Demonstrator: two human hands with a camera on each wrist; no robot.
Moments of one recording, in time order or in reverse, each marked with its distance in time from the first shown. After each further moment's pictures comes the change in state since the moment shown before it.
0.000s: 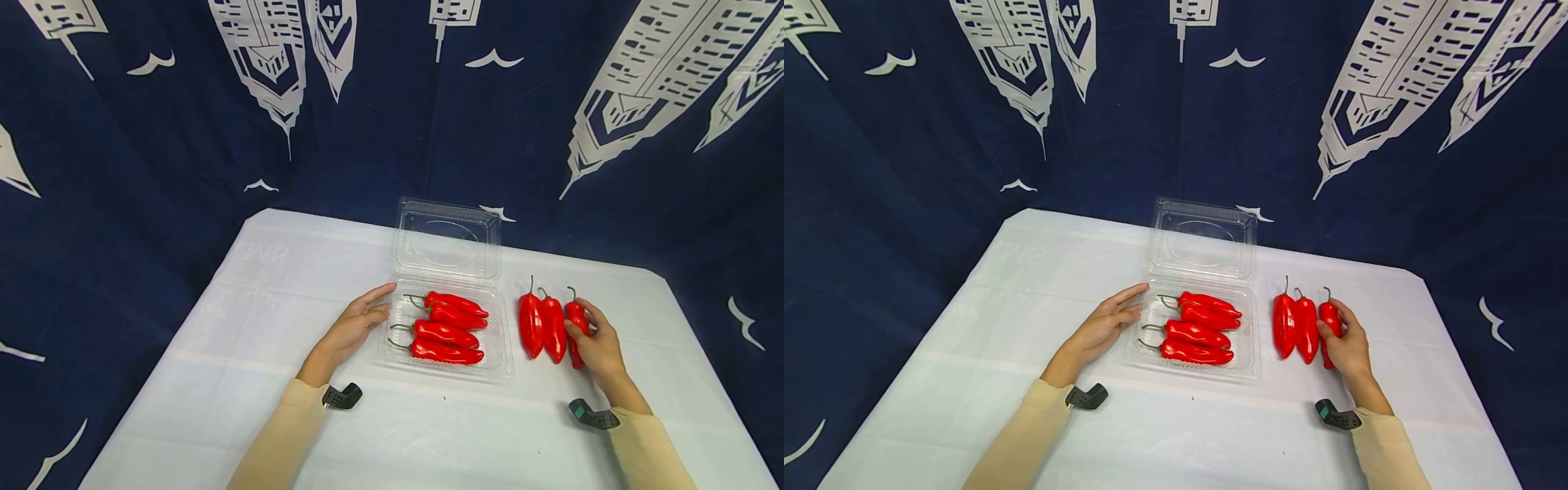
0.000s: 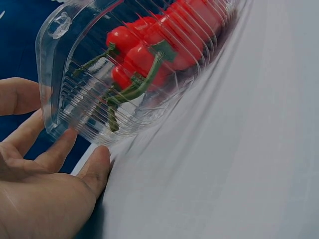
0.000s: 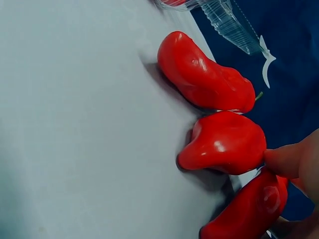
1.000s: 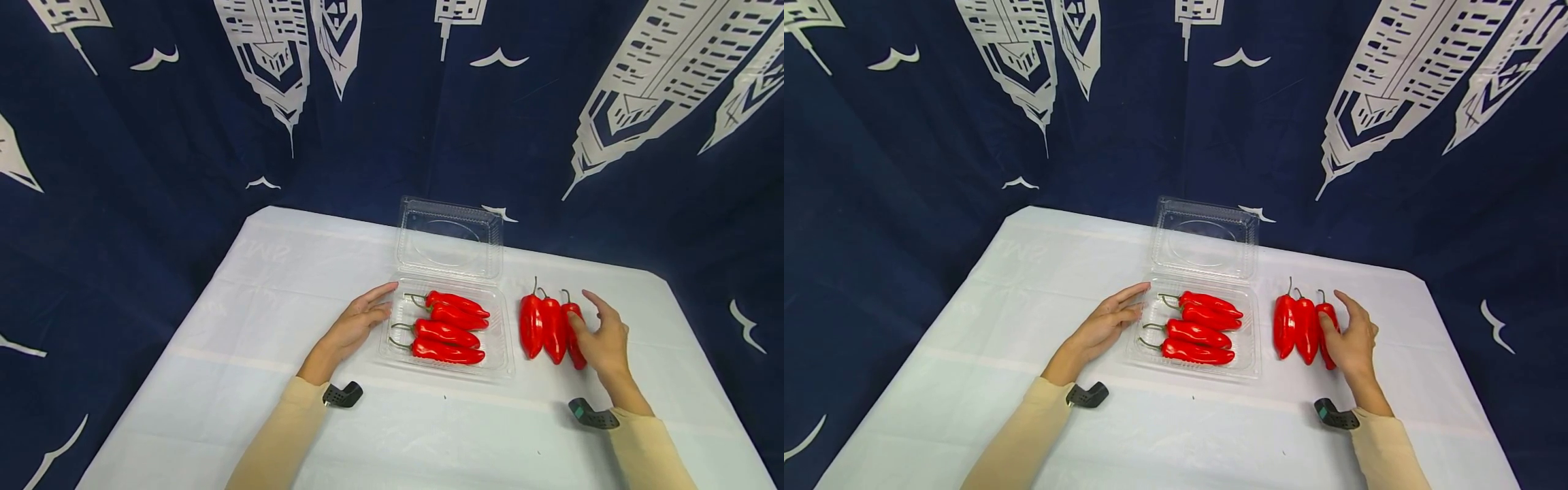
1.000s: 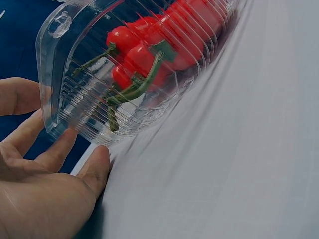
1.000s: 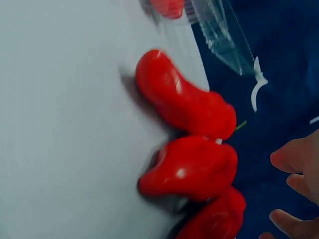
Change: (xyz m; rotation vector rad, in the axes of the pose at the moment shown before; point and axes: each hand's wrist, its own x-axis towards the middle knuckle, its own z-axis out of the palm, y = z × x) left_hand 0.000 0.002 0.000 0.011 -0.012 0.004; right_hand -0.008 -0.026 0.000 -0.231 0.186 -0.133
